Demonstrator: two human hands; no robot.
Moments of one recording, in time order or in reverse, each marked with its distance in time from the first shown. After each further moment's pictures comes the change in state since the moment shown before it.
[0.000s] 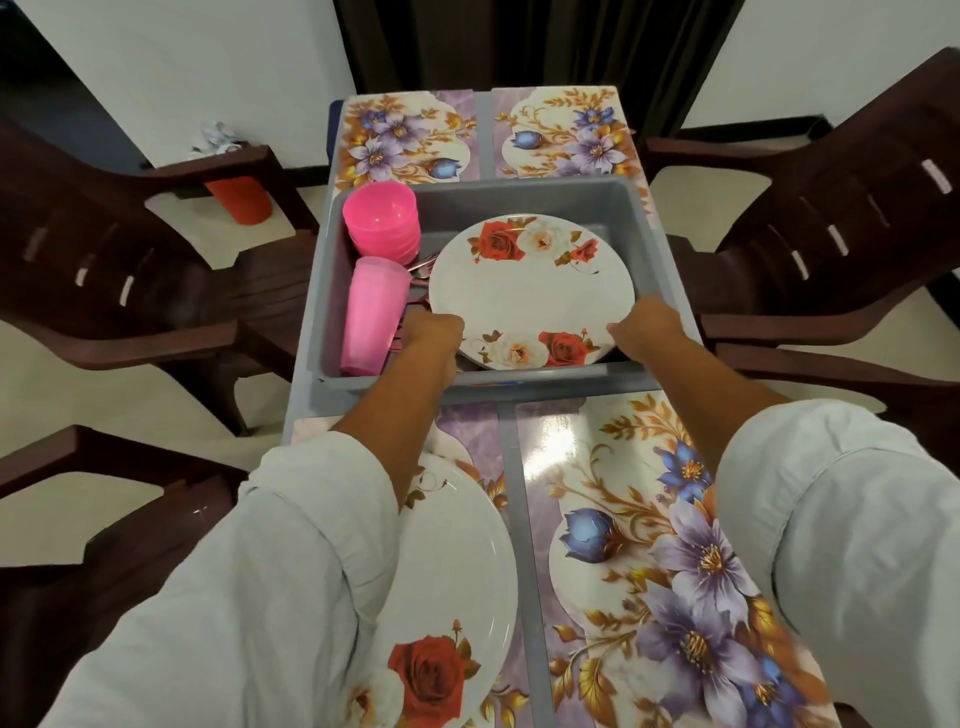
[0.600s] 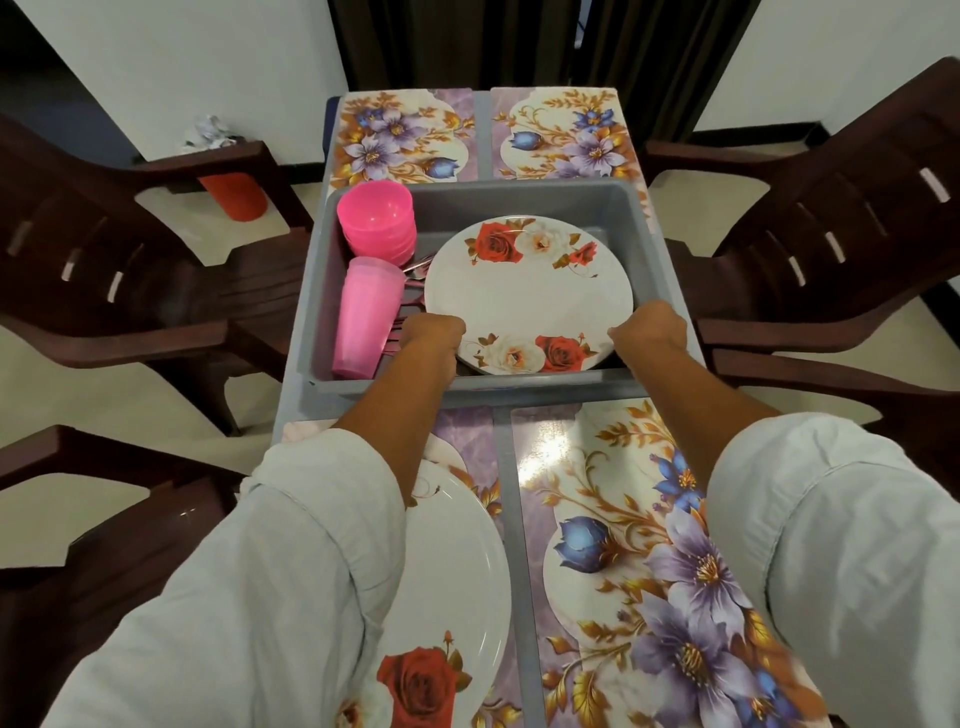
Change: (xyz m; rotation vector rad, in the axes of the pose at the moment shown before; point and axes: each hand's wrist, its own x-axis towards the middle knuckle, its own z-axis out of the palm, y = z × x) left_hand 0.000 0.003 0.008 0.054 0.005 -0.054; right_hand 0.005 0.000 0.008 0.068 0.162 0.135
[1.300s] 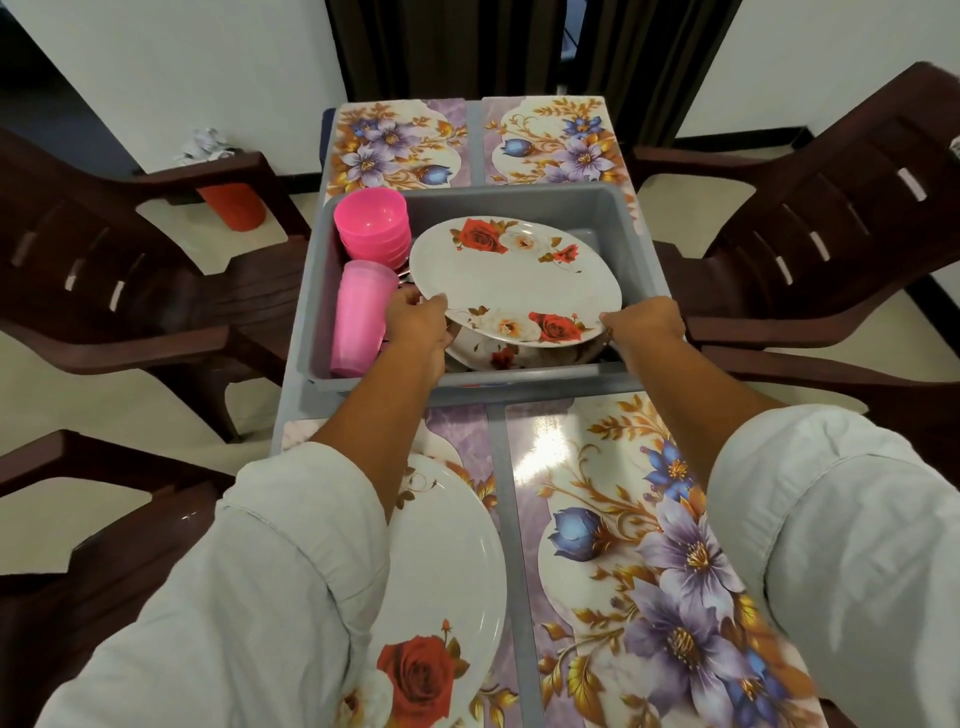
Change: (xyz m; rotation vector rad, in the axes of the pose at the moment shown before) left_hand -0.030 0.011 -0.010 -0.480 -0.053 0.168; right_hand -0.007 0.001 -0.011 0.458 -0.010 0.199
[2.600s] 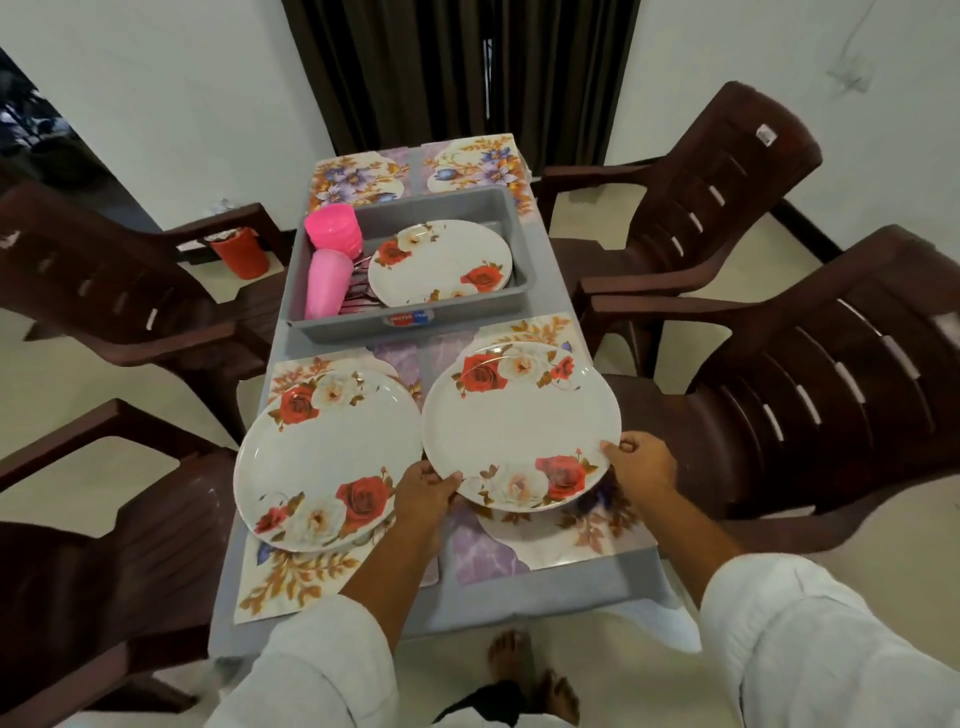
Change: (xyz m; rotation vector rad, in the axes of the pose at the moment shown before) left_hand -0.310 -0.221 -0.117 0.460 -0.057 -0.085; right_hand -0.161 0.332 -0.162 0.035 -0.095 -0.082
